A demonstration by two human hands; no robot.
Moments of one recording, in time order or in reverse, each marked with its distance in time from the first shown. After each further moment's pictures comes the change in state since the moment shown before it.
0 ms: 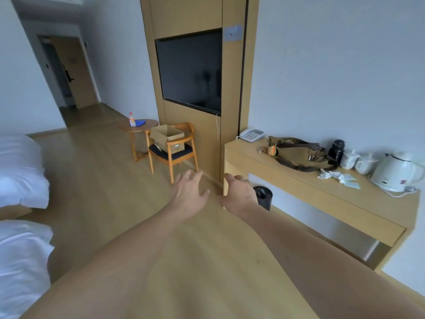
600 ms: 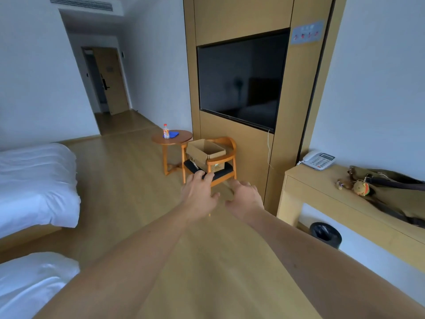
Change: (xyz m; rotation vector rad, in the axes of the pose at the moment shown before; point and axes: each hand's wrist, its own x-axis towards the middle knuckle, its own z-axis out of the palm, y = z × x) left_hand 0.298 -0.301 -0.054 0.114 0.029 -0.017; right_hand 0.342 -0.235 0.148 0.045 -0.034 -0.086
